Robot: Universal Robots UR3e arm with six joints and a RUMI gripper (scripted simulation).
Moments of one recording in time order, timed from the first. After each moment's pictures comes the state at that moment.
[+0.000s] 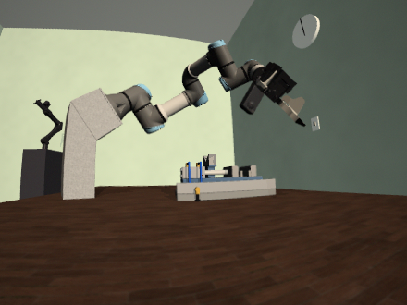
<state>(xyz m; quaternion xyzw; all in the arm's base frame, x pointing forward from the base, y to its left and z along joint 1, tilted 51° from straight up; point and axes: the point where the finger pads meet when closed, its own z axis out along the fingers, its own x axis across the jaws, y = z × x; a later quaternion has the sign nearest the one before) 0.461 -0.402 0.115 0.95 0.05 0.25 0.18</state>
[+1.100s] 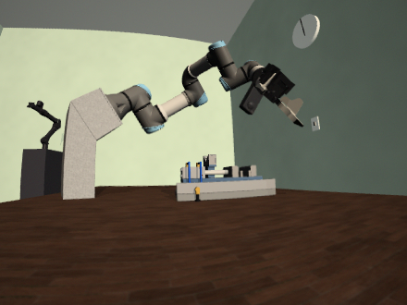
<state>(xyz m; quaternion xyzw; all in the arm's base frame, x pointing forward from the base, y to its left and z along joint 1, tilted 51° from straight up) 0.462 -0.392 0.124 0.95 0.05 0.26 0.17</state>
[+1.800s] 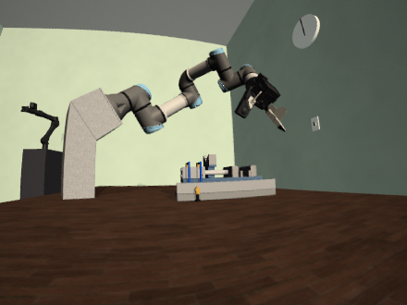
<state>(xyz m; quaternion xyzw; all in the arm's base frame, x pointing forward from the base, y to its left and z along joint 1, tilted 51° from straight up) 0.466 -0.298 0.197 0.95 0.04 0.29 0.10</state>
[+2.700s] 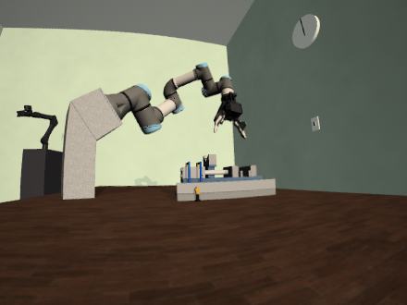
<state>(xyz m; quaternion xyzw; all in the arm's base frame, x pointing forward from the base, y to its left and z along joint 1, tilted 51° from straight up) 0.420 -0.049 0.312 0.94 0.01 0.35 -0.06</state>
